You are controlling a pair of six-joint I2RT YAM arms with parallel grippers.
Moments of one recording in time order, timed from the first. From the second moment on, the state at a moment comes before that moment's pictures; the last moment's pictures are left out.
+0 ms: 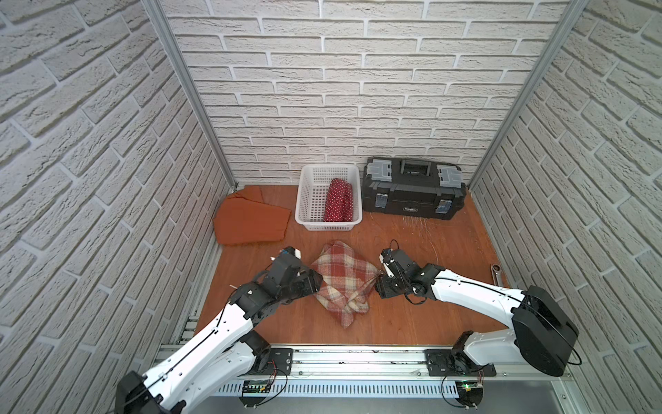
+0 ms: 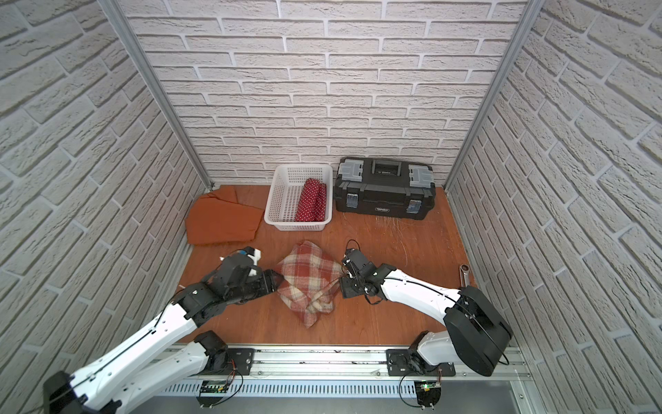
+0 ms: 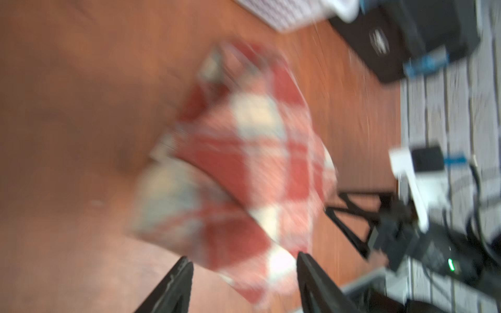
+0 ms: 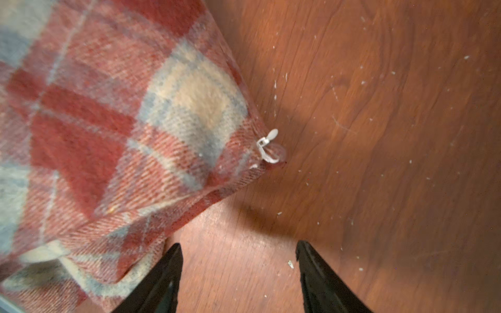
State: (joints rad) left arm -0.78 0.84 0.65 -0.64 0.03 -0.89; right arm 0.69 1.37 0.72 -0.49 0.03 0.48
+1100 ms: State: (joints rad) left arm -1.08 1.19 0.63 -0.19 -0.43 -1.00; right arm 0.82 1.48 0.62 -0.17 -0.10 0.58
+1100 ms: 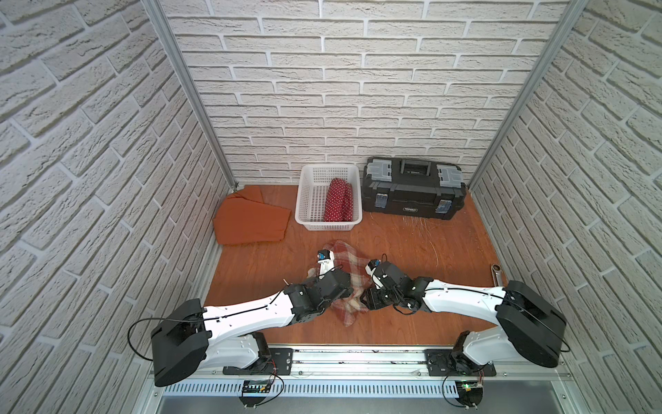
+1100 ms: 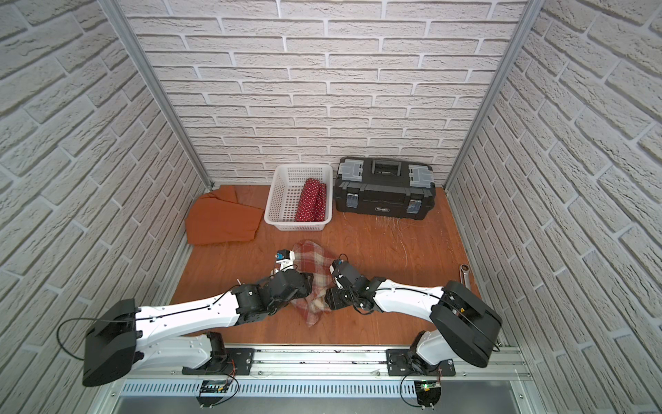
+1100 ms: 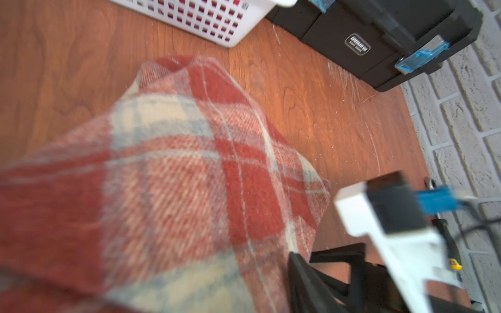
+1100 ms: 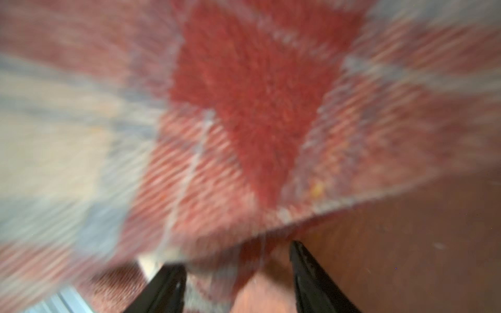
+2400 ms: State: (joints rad) left arm -0.82 0.81 0.52 -0.34 -0.37 -0.93; right arm 0.82 1.11 0.67 -0.70 0.18 0.62
